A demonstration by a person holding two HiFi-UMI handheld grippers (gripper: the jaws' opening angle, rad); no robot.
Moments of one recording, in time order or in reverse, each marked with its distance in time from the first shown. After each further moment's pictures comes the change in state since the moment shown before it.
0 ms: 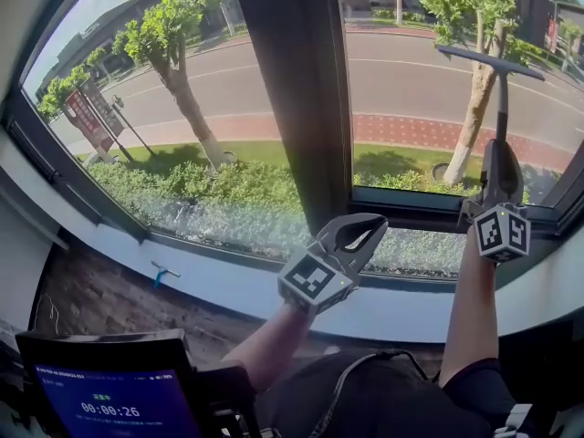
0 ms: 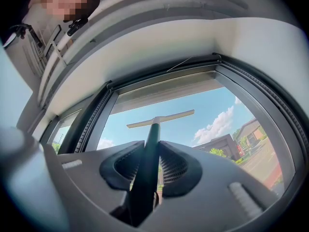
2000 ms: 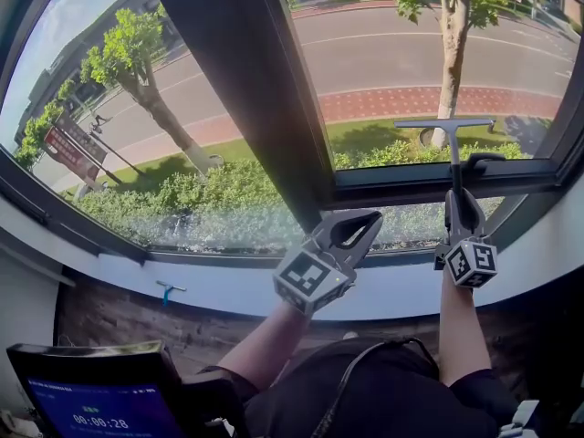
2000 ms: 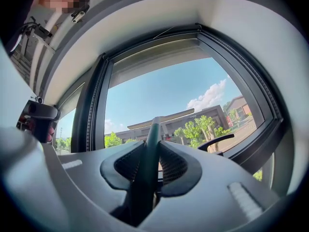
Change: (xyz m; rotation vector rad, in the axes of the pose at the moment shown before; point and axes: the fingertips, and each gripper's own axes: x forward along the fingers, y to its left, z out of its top) left arm 0.015 -0.016 -0.029 -0.034 0.089 -0.132; right arm -0.139 -0.005 -0.154 0.115 0.375 -0.080
